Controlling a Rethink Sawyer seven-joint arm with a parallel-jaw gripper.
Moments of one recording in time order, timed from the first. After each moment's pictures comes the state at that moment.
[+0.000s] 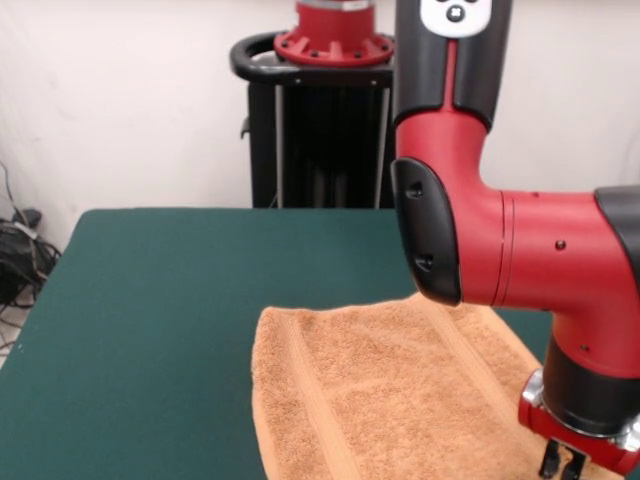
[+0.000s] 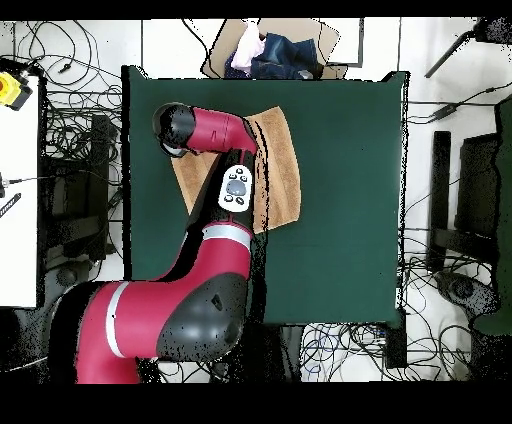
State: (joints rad) arm 0.11 -0.03 -0.21 0.87 0.38 0.78 2.22
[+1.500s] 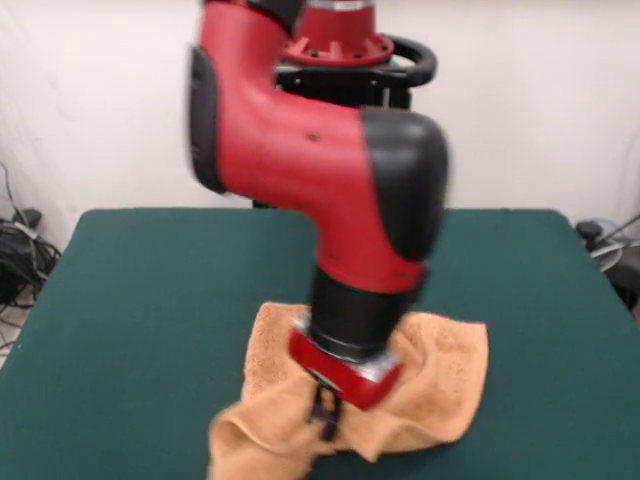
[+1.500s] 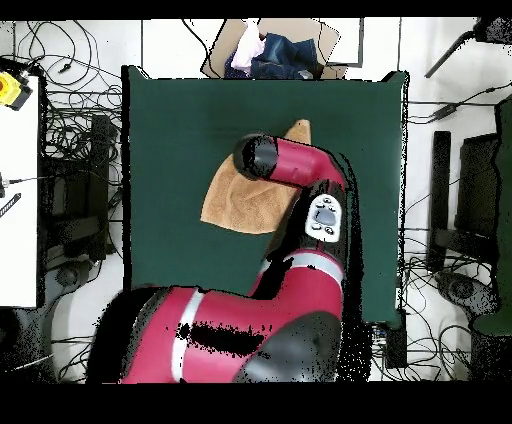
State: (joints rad) arm -0.12 -0.26 -0.19 1.23 0.11 0.49 2.22
